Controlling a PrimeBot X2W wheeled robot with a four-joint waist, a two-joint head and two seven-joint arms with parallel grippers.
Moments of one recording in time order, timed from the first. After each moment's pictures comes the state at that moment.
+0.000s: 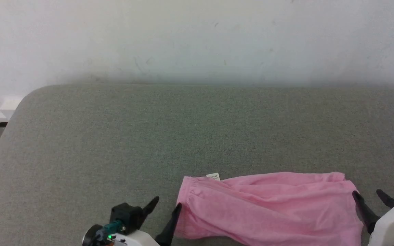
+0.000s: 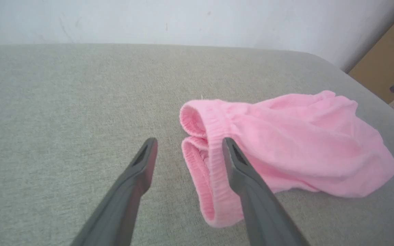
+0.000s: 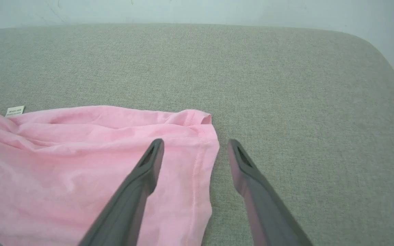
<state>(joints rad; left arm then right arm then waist) -0.03 0.37 -0.62 0.08 -0.57 0.11 0.00 0.12 -0.32 -0.08 0.02 0.39 0.13 0.38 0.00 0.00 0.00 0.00</state>
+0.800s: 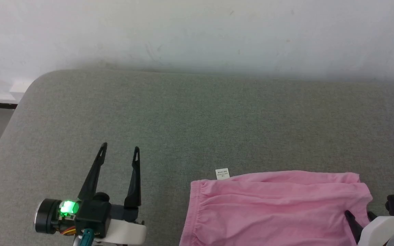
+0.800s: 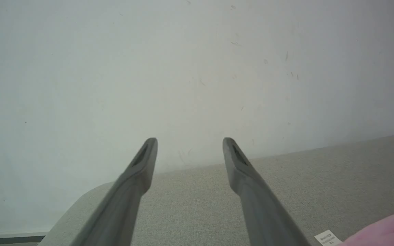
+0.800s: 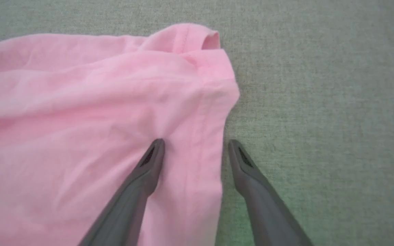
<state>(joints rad) 0.02 0.30 -0.33 -0.15 -0.10 0.29 -0.26 0.05 -0.24 -0.11 0.31 0.32 0.13 0.29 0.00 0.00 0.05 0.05</state>
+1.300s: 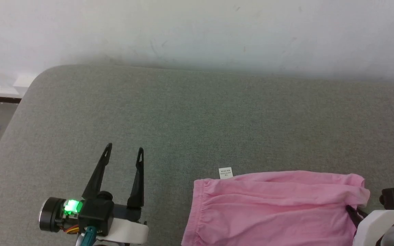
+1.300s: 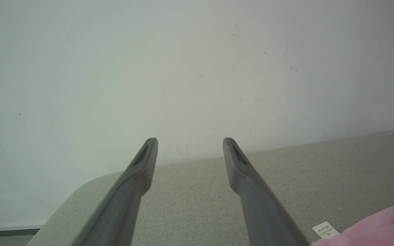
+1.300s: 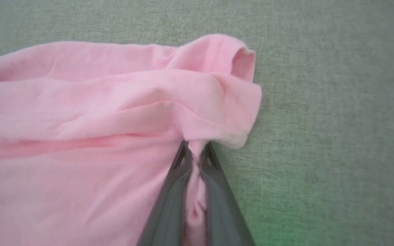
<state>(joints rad) 0.02 0.25 -0.29 -0.13 -0.07 0.22 -0.26 -0.01 -0.28 -0.01 0.40 0.40 0.13 0.29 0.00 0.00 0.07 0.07</state>
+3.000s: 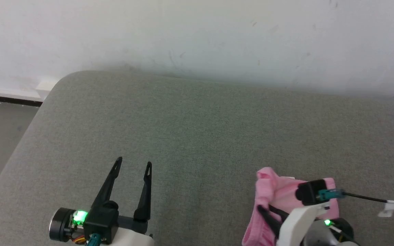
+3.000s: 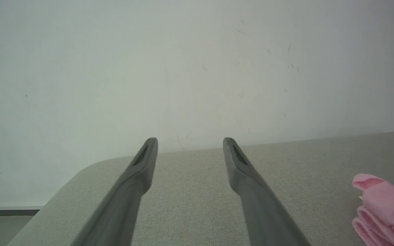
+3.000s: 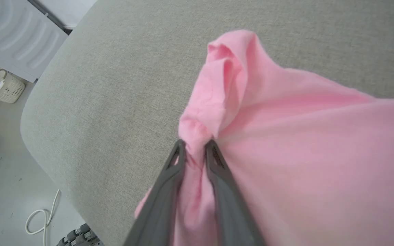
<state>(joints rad) 0.08 0.16 -0.23 -0.09 -0.04 0.09 -0.26 0.03 -0.06 0.17 0.09 0.42 0.13 0.49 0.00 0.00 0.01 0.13</state>
